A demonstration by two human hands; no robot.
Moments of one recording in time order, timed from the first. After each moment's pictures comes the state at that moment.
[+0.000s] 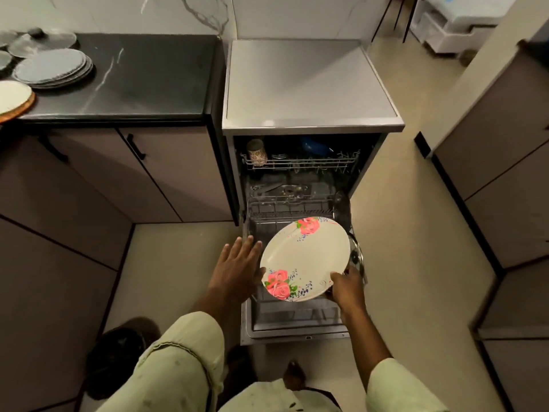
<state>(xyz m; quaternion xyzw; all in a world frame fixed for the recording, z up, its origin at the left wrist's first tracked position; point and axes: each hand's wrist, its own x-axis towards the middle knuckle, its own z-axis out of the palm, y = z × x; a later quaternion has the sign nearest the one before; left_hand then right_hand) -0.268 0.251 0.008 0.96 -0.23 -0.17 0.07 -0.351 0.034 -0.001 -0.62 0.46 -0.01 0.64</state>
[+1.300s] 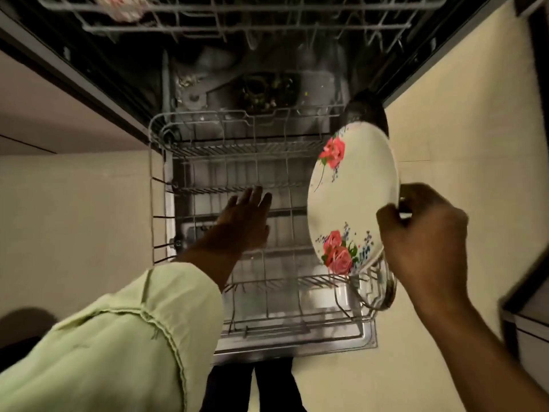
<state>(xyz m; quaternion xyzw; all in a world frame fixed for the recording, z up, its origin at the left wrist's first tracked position) -0.018 0.010 -0.384 0.87 -0.29 -0.40 -0.01 -0.117 -0.186 -0.234 -0.91 0.31 -0.03 0.26</state>
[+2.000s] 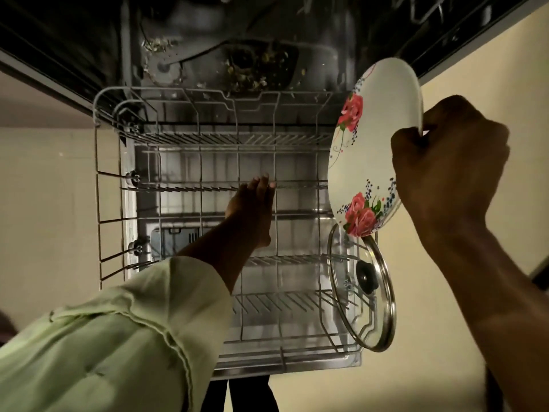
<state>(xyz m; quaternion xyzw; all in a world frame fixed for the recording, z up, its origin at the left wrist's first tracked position) 0.008 -0.059 -0.462 0.84 -0.31 -0.43 -0.14 -0.009 -0.250 -0.300 -0.96 0.25 -0.08 0.12</state>
